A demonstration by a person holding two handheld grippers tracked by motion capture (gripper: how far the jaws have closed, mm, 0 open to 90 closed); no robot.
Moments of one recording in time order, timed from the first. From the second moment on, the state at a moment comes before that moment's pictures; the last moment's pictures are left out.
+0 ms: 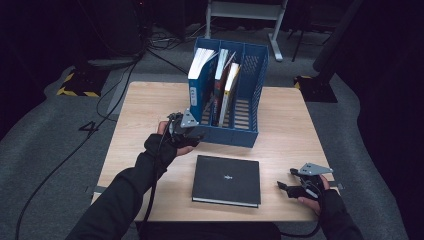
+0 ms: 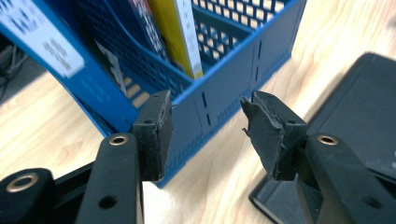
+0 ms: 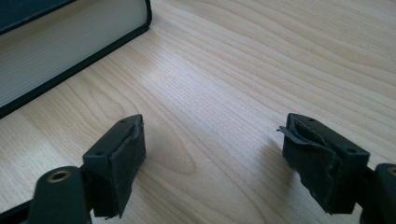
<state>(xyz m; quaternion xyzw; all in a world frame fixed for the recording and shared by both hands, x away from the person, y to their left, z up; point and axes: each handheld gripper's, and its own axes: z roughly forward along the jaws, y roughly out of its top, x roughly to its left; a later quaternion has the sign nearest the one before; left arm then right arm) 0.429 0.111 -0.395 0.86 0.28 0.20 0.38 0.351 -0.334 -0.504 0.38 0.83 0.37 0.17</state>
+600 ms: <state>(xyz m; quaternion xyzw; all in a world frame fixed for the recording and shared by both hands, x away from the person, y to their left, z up) 0.402 0.145 -0.438 0.89 0.25 0.17 0.35 0.344 -0.317 -0.498 0.34 0.86 0.35 0.16</state>
